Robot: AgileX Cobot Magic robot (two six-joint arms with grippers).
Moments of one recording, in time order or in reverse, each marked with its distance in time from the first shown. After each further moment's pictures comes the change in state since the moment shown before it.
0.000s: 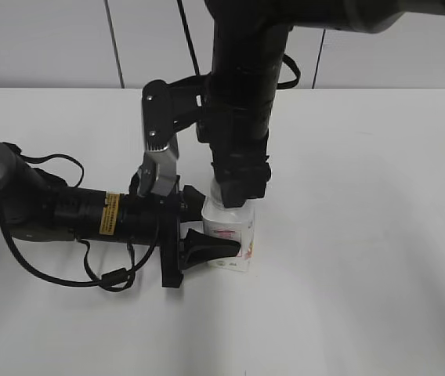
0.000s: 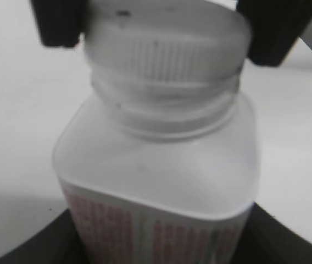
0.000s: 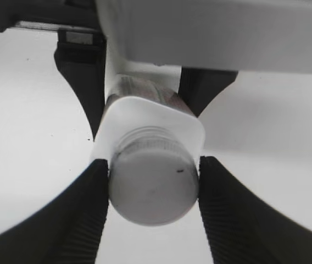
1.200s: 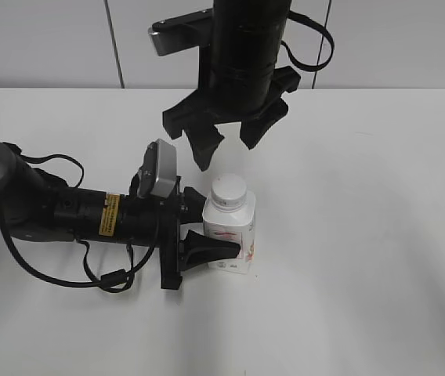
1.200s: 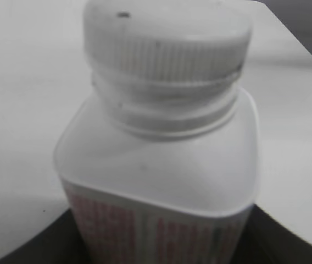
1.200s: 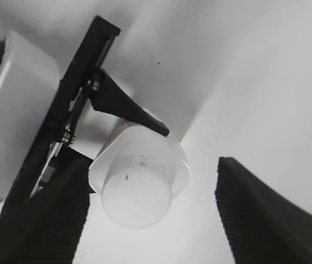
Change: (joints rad) left arm 0.000 0.000 0.000 0.014 -0.002 0.001; right arm -0.001 -0.015 -0.096 -0.043 0.036 1.188
